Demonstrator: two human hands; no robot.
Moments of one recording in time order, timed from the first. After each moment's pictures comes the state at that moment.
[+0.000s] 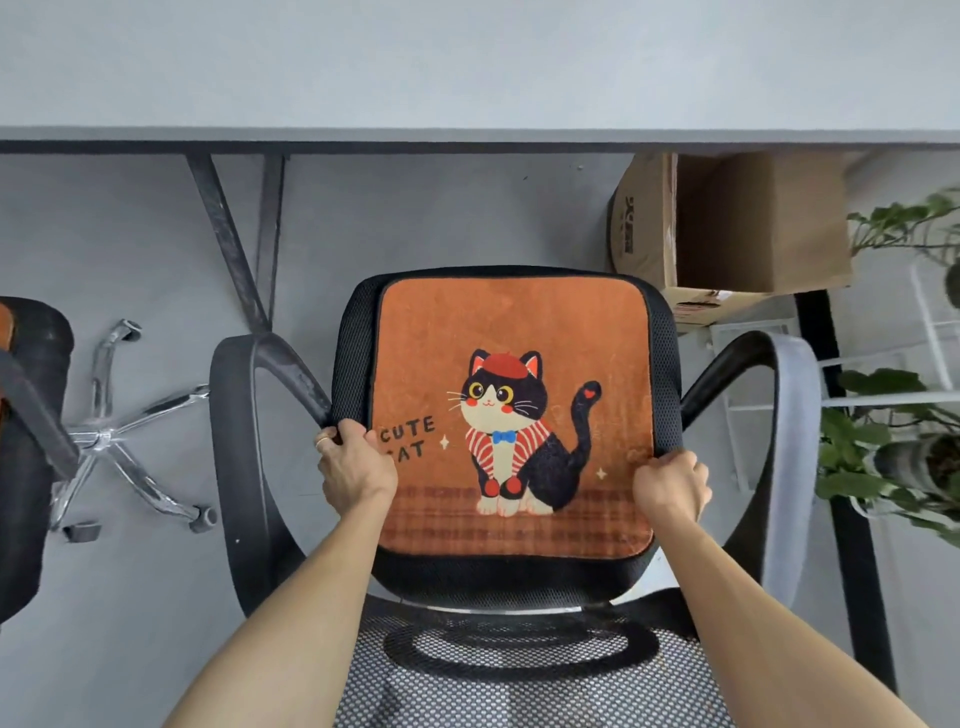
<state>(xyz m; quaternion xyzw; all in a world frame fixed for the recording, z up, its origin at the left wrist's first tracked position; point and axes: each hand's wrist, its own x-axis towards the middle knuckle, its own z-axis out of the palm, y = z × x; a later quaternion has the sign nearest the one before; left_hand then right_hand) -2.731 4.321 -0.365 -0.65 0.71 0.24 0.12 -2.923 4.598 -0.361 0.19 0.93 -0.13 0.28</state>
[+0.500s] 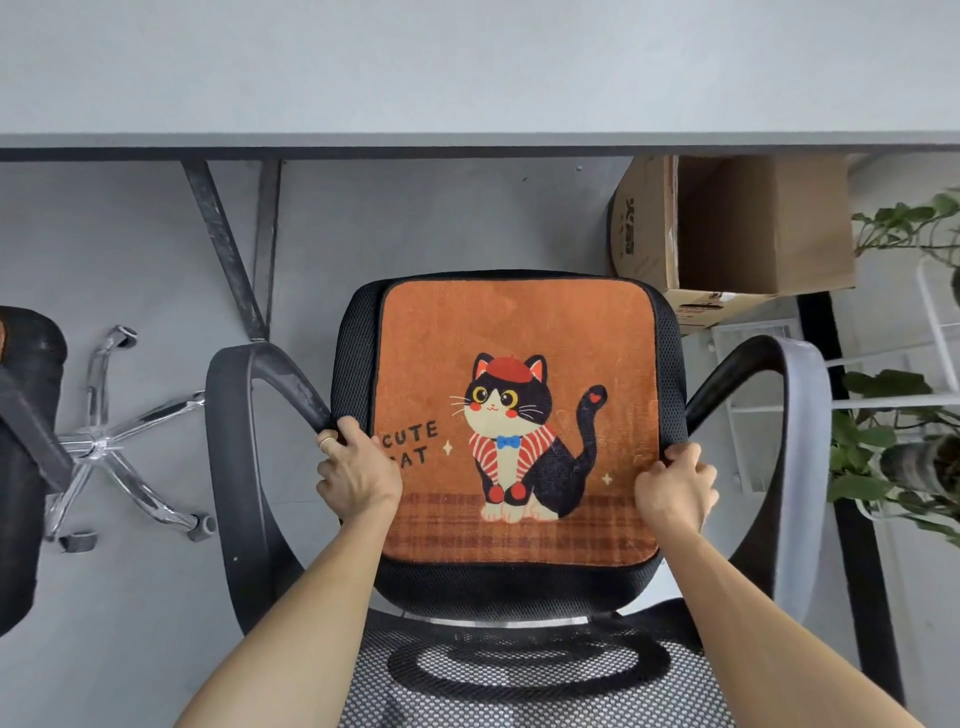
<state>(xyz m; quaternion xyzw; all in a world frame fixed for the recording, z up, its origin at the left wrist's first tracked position) -2.736 4.319 -0.369 -0.62 0.75 0.17 0.16 -2.919 4.593 -0.361 0.13 0.95 -0.12 0.25</state>
